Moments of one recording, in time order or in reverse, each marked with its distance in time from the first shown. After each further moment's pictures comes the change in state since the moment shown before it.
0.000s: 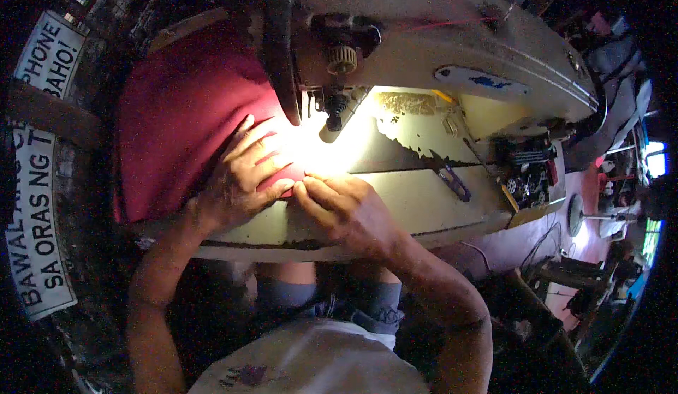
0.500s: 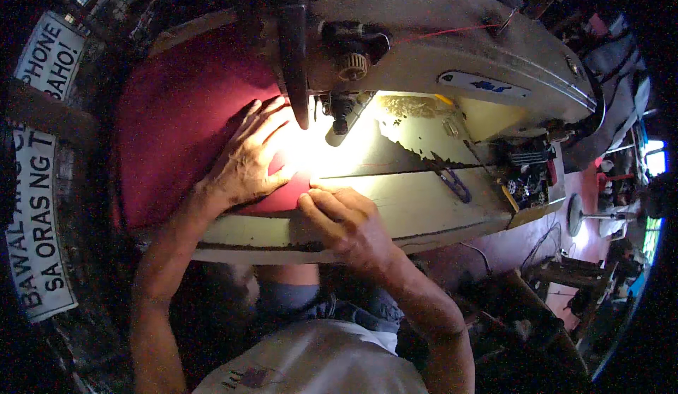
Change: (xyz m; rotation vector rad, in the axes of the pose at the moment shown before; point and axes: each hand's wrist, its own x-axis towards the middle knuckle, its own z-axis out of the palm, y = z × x) left_hand 0.023 -0.012 0.002 0.132 0.071 -0.010; right_hand -0.003 -0.021 0.004 0.100 0.097 0.131
